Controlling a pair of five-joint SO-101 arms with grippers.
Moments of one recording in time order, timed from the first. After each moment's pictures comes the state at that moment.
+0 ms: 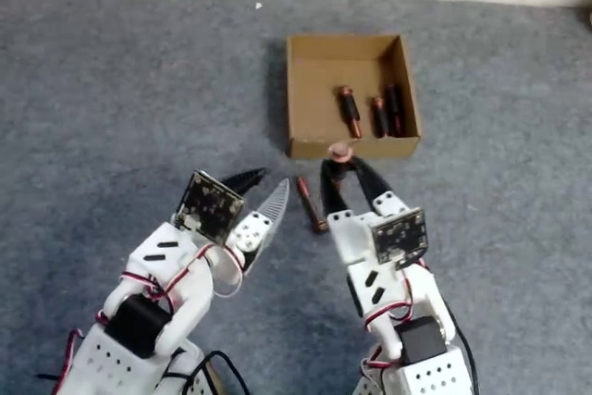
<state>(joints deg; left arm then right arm) 25.5 -84.8 72.1 40.6 1.7 -22.5 -102.9 96.0 16.0 9.7</state>
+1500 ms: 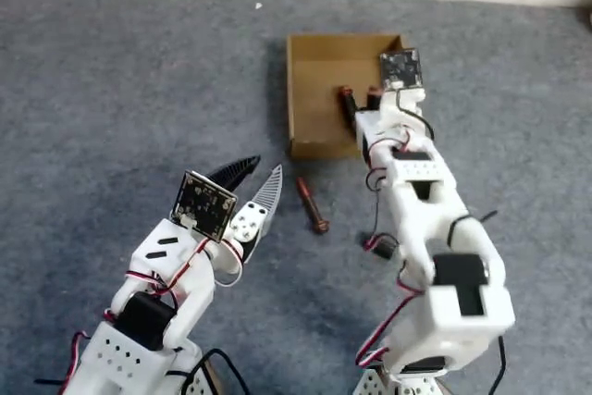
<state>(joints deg) 22.0 -84.8 79.0 29.3 1.7 -8.1 8.4 31.9 3.0 8.0</state>
